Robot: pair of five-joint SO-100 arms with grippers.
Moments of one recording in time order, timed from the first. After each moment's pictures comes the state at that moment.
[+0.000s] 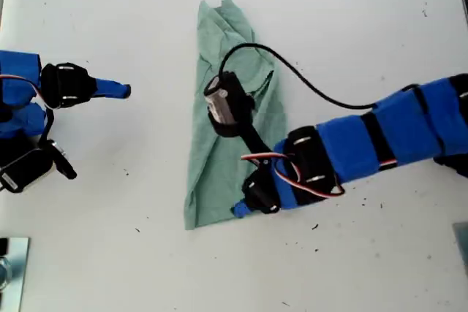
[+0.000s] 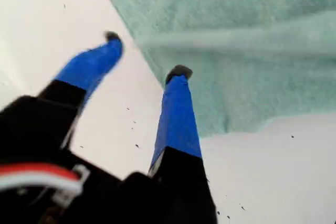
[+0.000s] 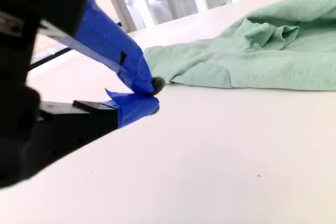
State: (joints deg) arm 0 -24.2 194.5 184.1 51.1 17.8; arm 1 -10.5 74.7 56.0 83.1 -27.3
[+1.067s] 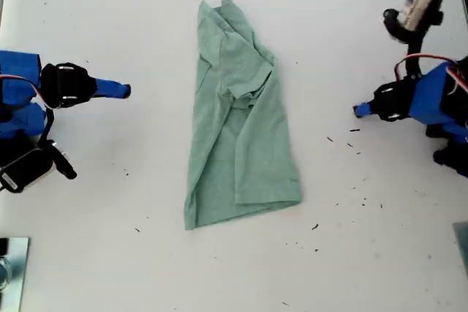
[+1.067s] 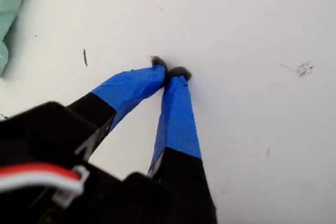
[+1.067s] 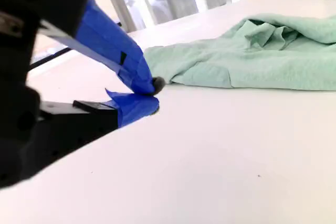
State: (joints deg) arm 0 -24.2 194.2 184.0 51.1 17.8; arm 1 24.8 167.8 169.2 62.8 -34.4
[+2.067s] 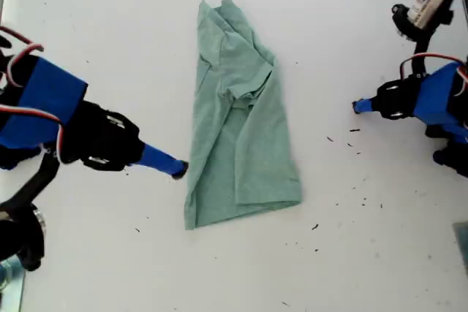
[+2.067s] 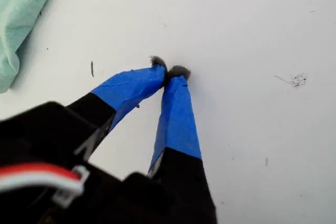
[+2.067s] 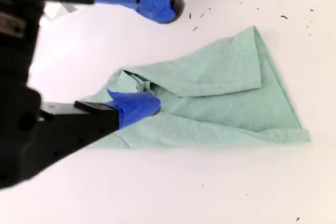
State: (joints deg) arm 0 5.9 104.2 73.1 91.0 5.9; arm 1 25.3 188.9 173.4 69.5 -33.9
